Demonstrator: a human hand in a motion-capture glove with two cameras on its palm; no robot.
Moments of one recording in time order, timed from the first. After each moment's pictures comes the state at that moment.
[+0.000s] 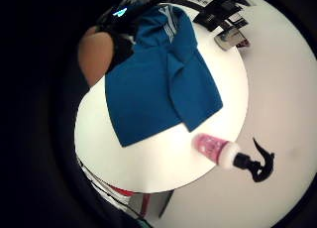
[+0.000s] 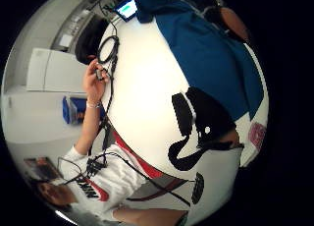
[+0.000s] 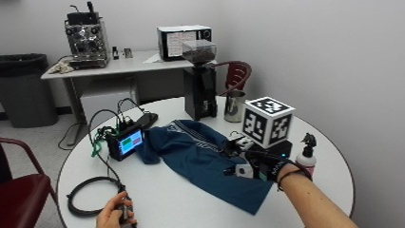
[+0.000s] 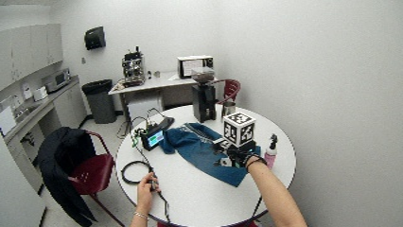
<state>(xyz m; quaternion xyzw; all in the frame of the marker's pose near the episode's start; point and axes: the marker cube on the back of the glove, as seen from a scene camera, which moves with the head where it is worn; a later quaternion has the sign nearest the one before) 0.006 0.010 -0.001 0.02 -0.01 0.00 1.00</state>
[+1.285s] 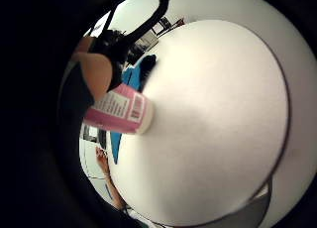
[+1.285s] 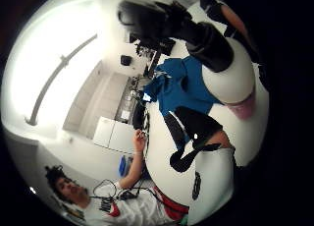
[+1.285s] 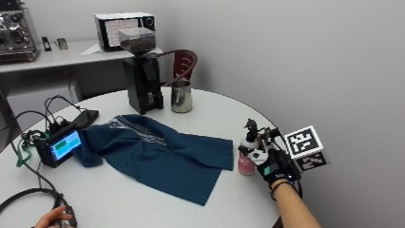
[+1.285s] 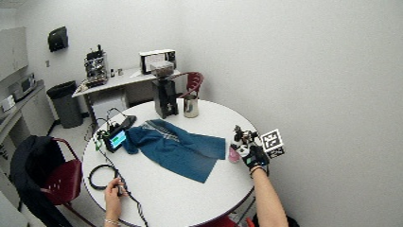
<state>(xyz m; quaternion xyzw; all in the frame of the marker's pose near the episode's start) 0.086 -0.025 0.063 0.25 -0.40 0.18 0.86</state>
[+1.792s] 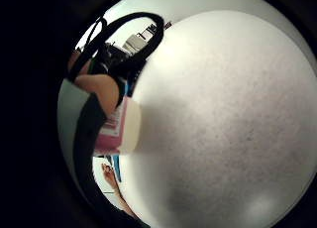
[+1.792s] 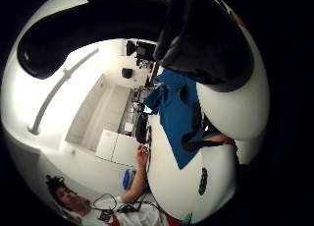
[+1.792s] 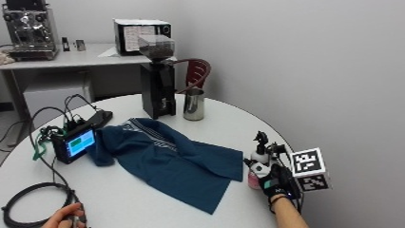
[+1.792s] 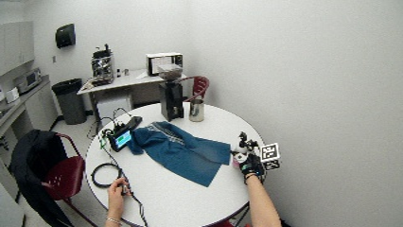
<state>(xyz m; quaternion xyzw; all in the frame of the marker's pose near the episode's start) 0.097 -0.012 0.114 0.28 -0.43 0.26 0.82</state>
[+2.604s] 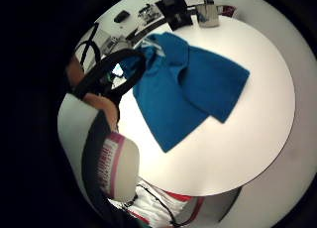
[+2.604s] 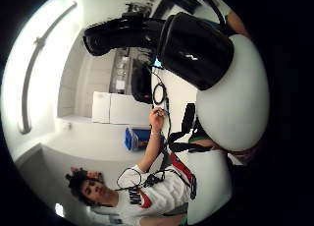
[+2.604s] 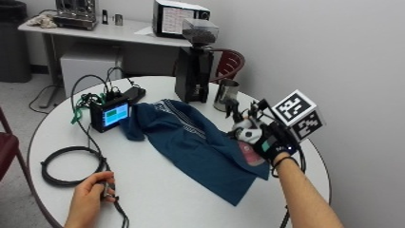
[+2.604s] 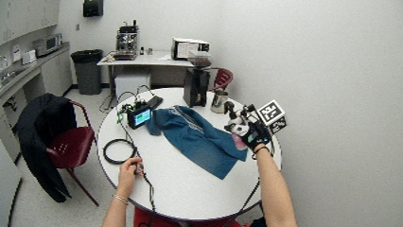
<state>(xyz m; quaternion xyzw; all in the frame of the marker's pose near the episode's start) 0.041 -0.025 -0.025 0.13 -0.41 0.13 0.90</state>
